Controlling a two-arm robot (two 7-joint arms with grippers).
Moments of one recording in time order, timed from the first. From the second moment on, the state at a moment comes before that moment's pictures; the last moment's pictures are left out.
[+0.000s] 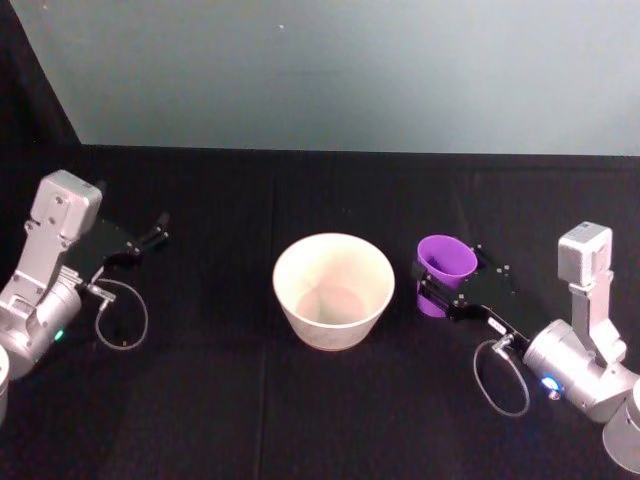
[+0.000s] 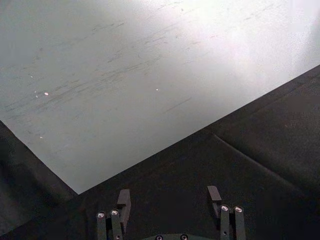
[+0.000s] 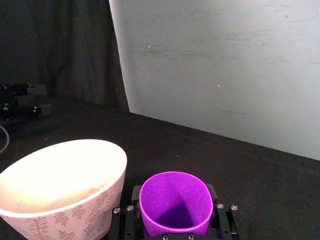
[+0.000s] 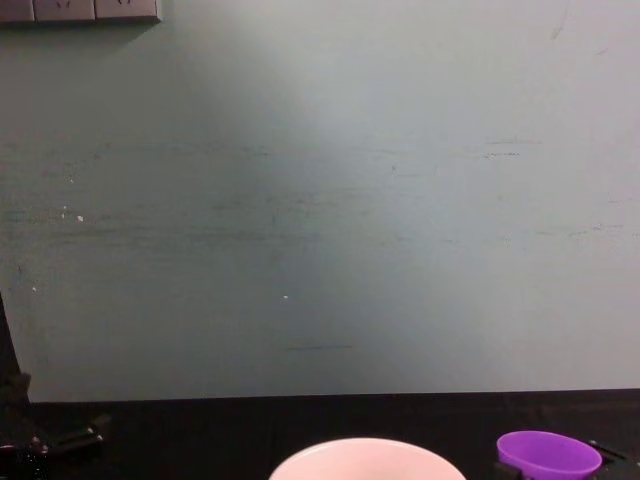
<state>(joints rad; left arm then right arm) -0.20 0.60 0.45 -1.41 -0.25 -0.12 0.03 0.18 0.36 -0.30 -1.23 0.36 -0.26 0.49</state>
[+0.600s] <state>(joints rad) -0.20 0.60 0.45 -1.41 -0.25 -0.12 0.03 0.16 0.43 -0.21 -1.49 0.43 -0.12 0.47</state>
